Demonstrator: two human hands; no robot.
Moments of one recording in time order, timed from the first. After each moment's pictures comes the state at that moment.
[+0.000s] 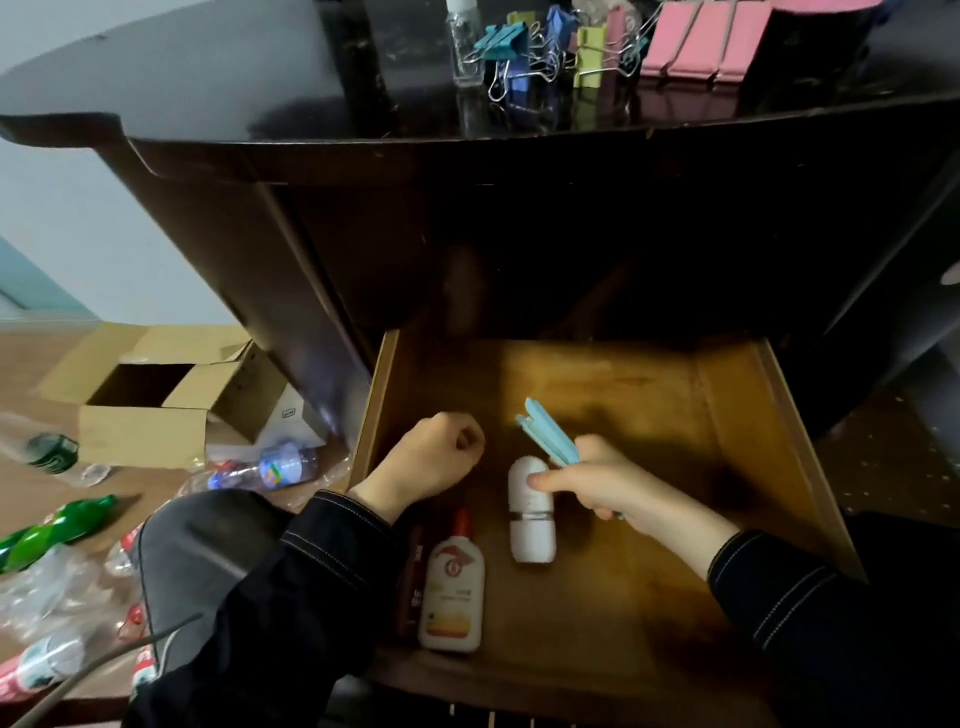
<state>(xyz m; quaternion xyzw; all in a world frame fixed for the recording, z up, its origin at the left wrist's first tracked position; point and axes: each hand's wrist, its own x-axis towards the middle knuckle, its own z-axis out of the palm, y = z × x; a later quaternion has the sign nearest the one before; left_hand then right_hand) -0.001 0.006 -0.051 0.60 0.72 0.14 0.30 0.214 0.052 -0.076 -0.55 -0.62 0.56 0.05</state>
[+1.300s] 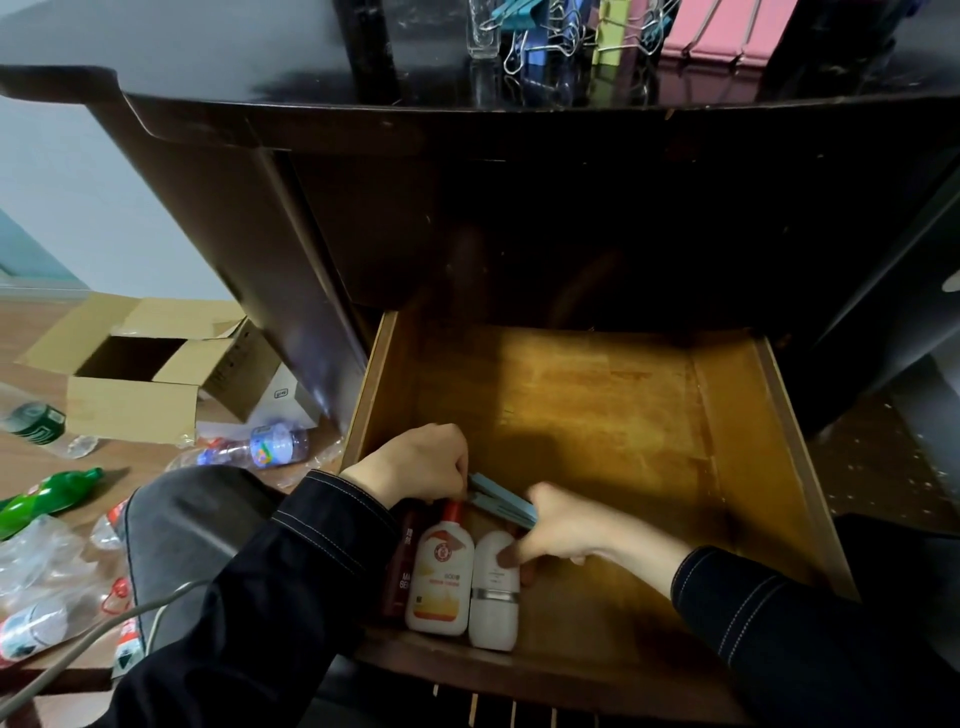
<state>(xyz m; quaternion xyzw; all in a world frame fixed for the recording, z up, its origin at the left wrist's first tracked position) 0.005 0.000 -0.048 0.65 0.69 -0.06 0.32 0.198 0.022 -0.108 -0.47 -0.71 0.49 -0.18</state>
